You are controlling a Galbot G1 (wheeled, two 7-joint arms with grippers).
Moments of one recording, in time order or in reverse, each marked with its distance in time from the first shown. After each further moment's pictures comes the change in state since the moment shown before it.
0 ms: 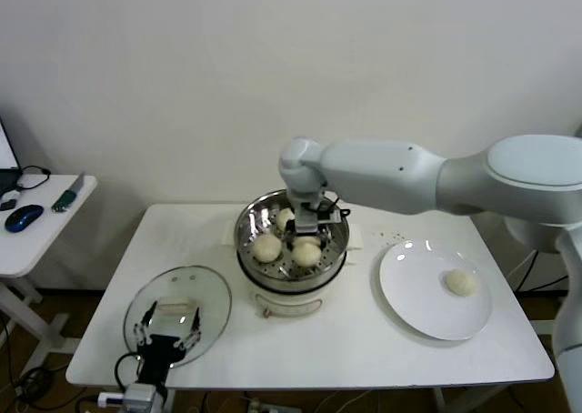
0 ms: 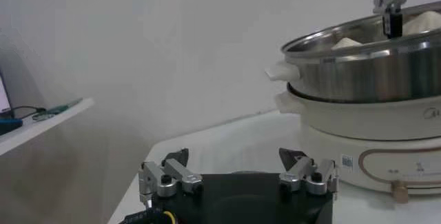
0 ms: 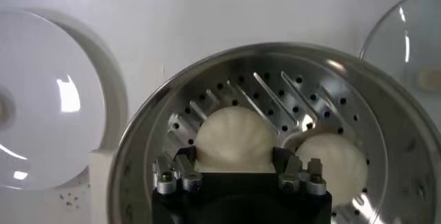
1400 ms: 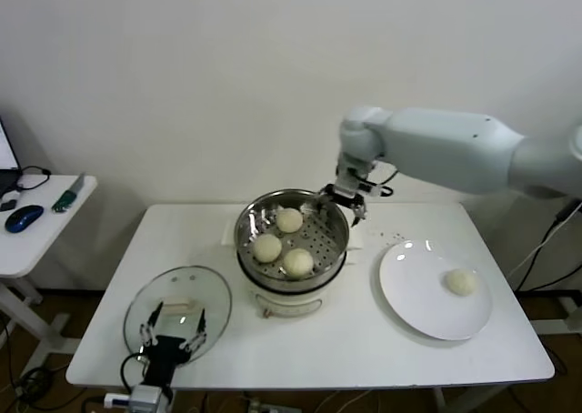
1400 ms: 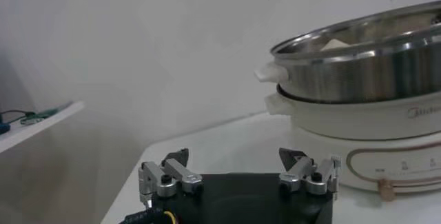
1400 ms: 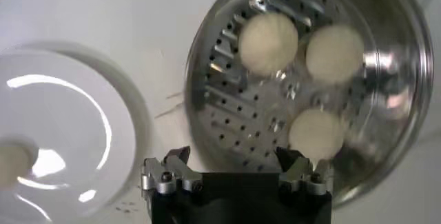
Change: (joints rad) left arm -0.002 0.002 0.022 0.003 0.017 -0.007 0.001; right arm 0.148 -0.256 -0.098 0.015 0.249 -0.231 0.117
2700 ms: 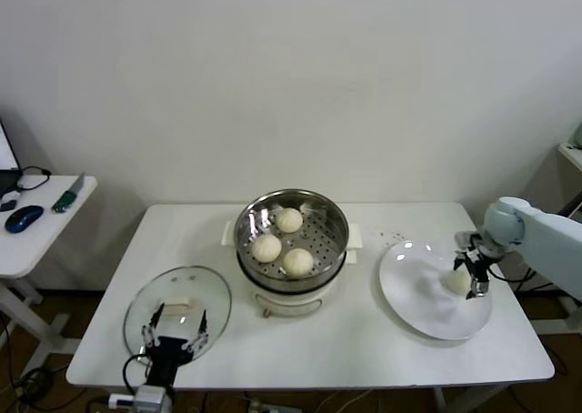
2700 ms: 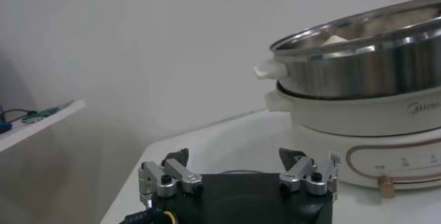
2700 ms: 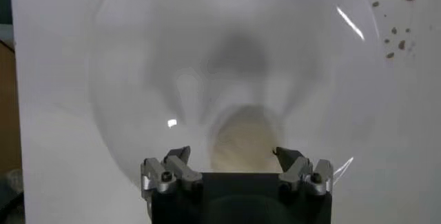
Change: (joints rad) left arm -0.003 -0.022 0.007 0.010 0.026 0.002 -0.006; right arm -0.583 -0.446 0.430 -0.217 -0.122 -0.440 -0.039
